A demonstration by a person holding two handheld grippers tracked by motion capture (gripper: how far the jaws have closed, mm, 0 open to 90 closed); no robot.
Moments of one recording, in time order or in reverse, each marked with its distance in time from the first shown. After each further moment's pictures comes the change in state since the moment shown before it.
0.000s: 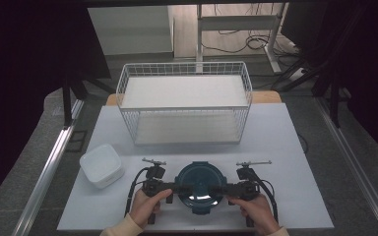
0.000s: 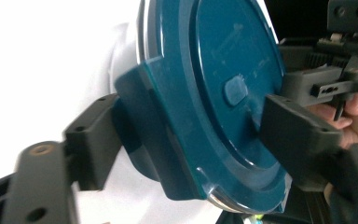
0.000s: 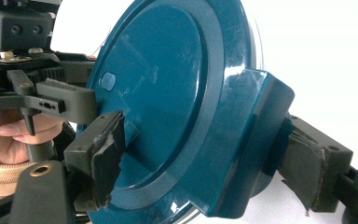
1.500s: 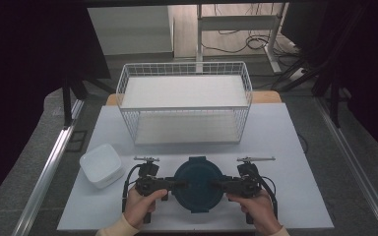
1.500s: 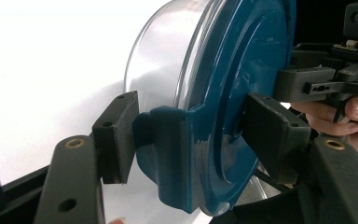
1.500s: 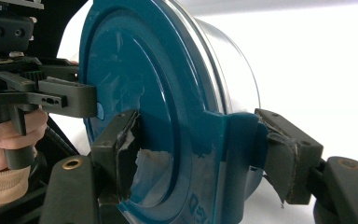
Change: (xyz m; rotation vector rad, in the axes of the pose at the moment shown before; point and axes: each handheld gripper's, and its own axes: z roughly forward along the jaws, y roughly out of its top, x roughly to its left) left arm -0.024 0.003 -0.027 -0.088 0.059 0.073; right arm 0.028 0.009 -0.016 -0.093 -0.057 -0.123
